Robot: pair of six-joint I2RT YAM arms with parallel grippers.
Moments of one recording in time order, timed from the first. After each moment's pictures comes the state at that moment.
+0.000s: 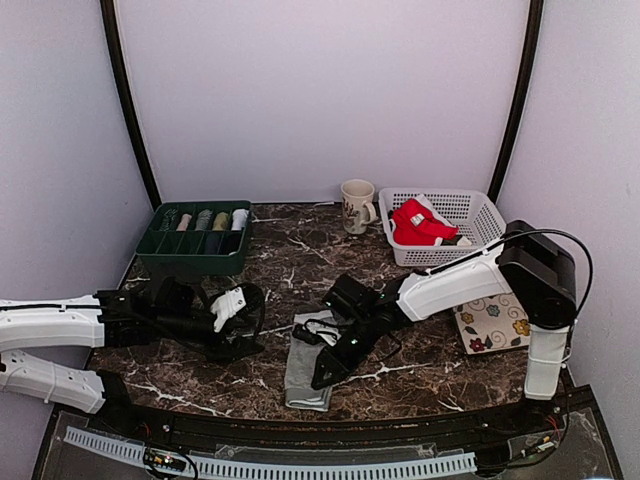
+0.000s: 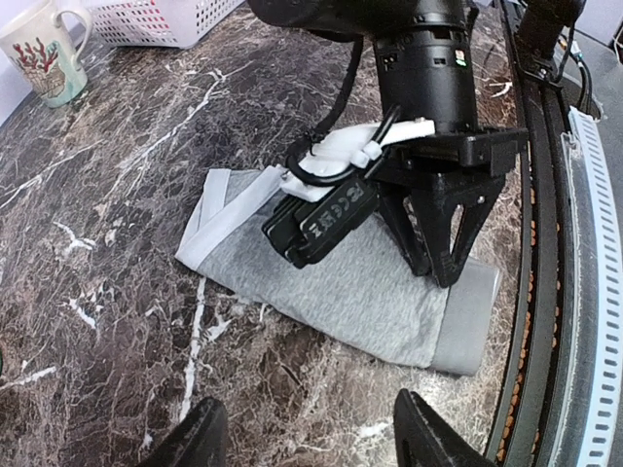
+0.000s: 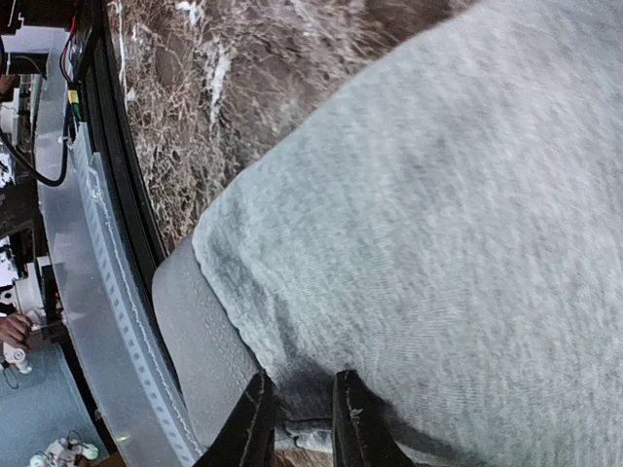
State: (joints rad) left arm -0.88 1.02 0.55 -0.20 0.23 0.21; right arm 1.07 1.96 1.16 -0.33 -0.61 0.30
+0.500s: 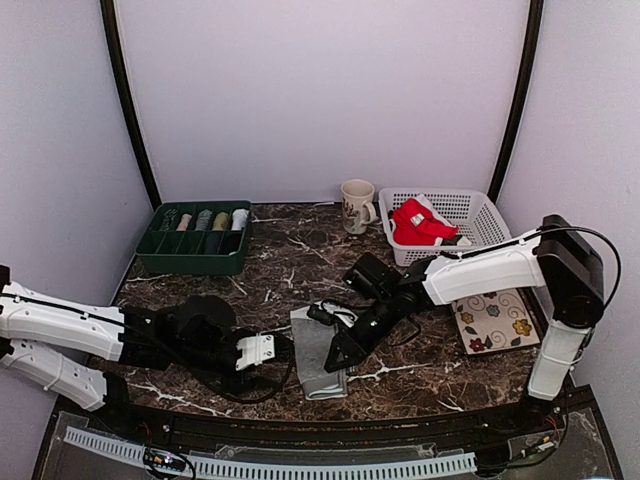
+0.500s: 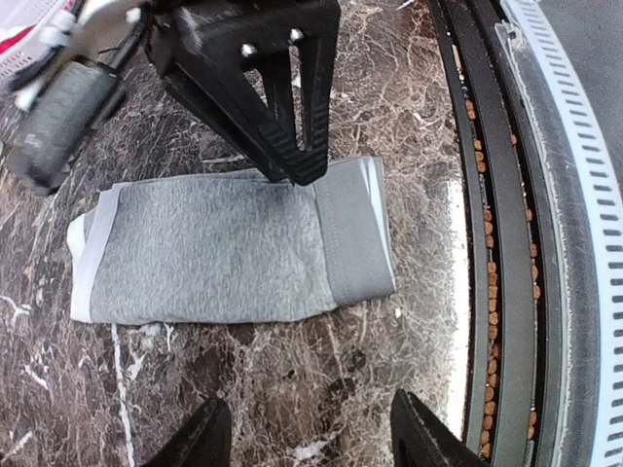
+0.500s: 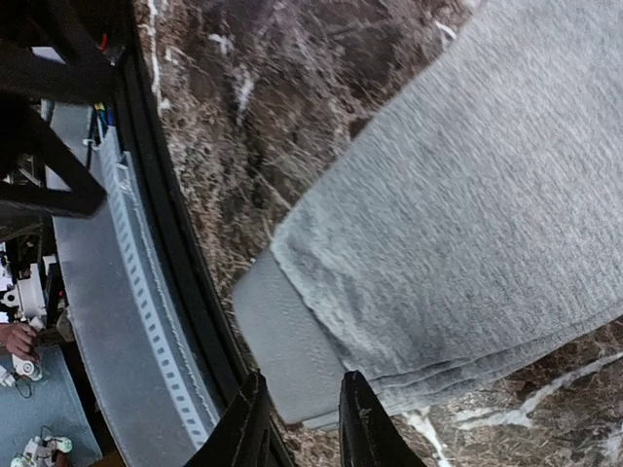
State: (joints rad) left arm -1.14 1.16 0.55 -0.16 0.10 0.32; right arm 0.98 1.83 1.10 -0.41 -0.64 0.20
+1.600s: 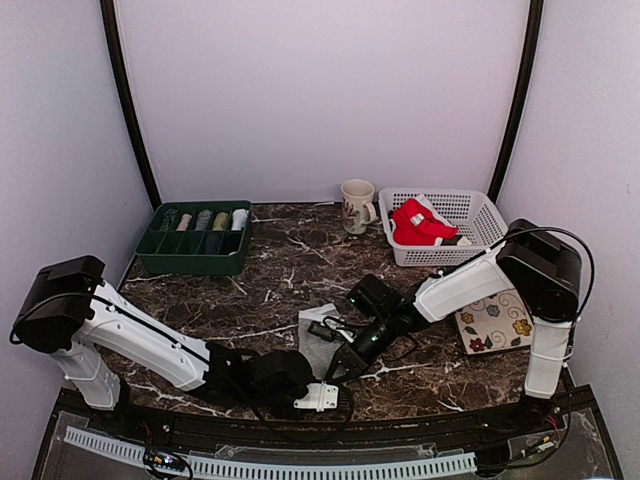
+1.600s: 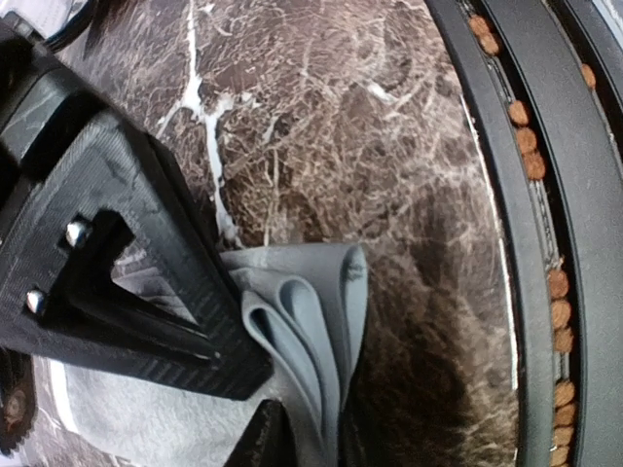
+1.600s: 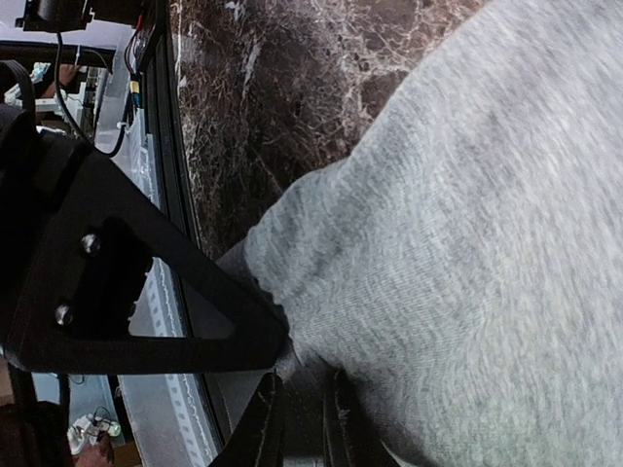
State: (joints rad) left arm -1.39 1.70 0.75 0.07 -0.26 0.50; right arm 0.96 1.94 0.96 -0.12 -0.84 0.24
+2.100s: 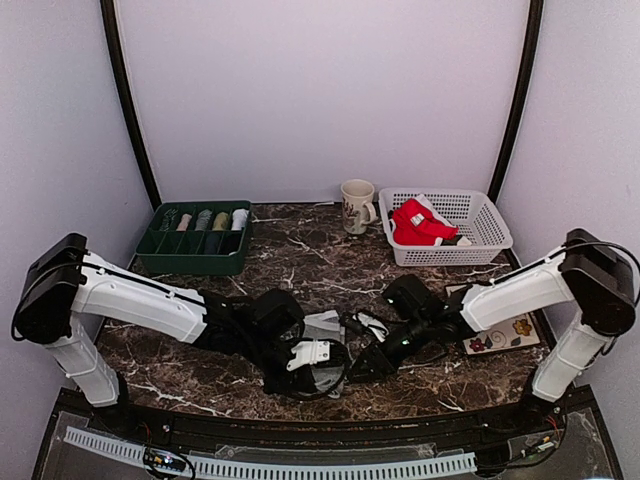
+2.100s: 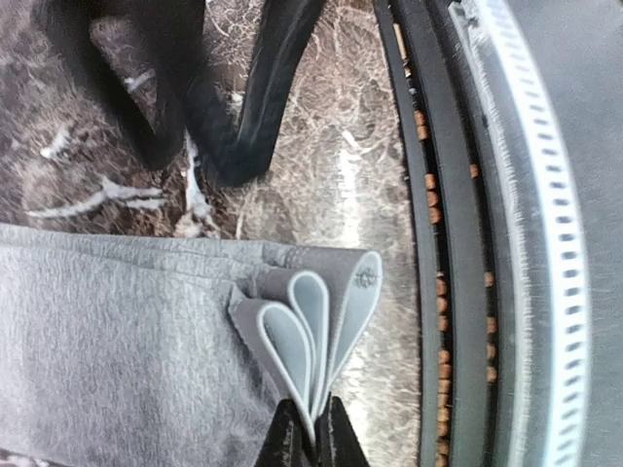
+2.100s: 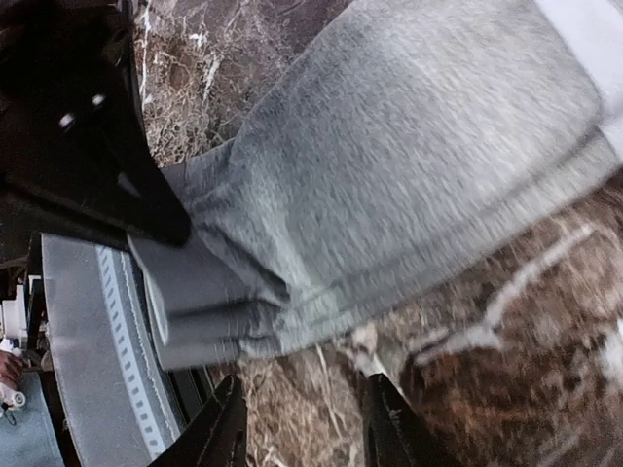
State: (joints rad) left arm -1.15 1.66 0.89 -0.24 0.34 0.31; right arm 0.94 1.66 0.72 -0.02 -0.63 0.26
